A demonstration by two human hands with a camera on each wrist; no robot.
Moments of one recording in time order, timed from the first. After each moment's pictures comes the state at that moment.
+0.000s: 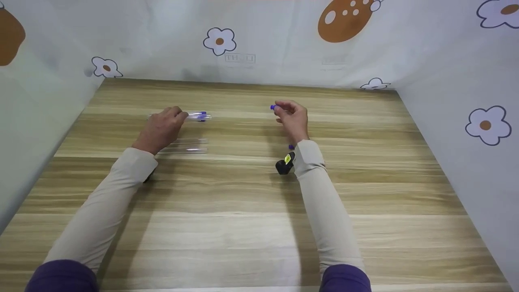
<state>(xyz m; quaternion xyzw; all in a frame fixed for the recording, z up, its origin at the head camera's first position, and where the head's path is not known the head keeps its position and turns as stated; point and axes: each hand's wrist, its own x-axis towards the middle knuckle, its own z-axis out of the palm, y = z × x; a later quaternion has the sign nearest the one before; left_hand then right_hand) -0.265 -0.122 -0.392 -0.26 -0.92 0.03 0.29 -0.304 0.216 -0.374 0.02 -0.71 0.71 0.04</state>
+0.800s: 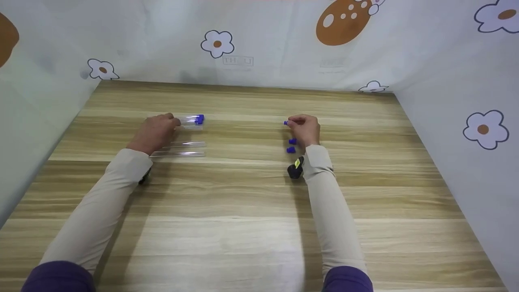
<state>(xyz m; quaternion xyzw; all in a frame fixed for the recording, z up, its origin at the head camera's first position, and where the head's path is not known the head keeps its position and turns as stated) -0.272 -0.130 -0.394 -0.21 -0.96 -0.01 0.17 -0.311 0.256 -0.389 -0.07 -0.85 0.52 0.01</state>
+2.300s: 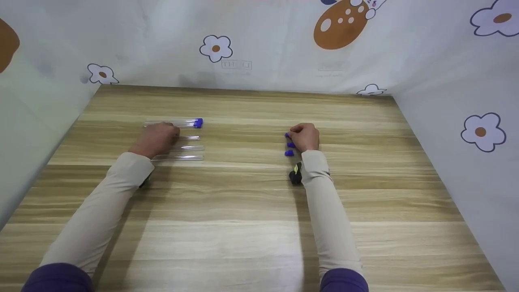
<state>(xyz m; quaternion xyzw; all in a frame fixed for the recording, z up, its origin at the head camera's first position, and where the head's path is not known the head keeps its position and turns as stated) -0.276 -0.129 -0.396 -0.19 -0.97 0.02 0.11 -0.317 0.263 -0.401 -0.06 -0.92 0.38 0.00</state>
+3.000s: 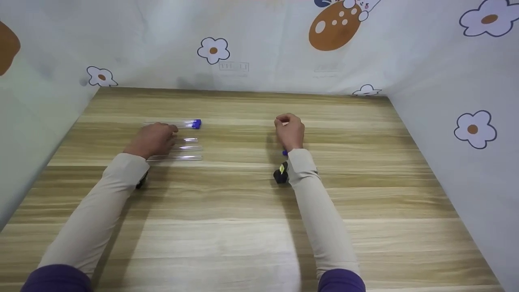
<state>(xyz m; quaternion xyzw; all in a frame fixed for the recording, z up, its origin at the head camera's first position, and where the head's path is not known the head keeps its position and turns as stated) -0.272 -0.132 -0.392 -0.18 -0.98 -0.04 0.08 -0.302 0.224 -0.380 -0.07 -0.88 0.47 0.07</state>
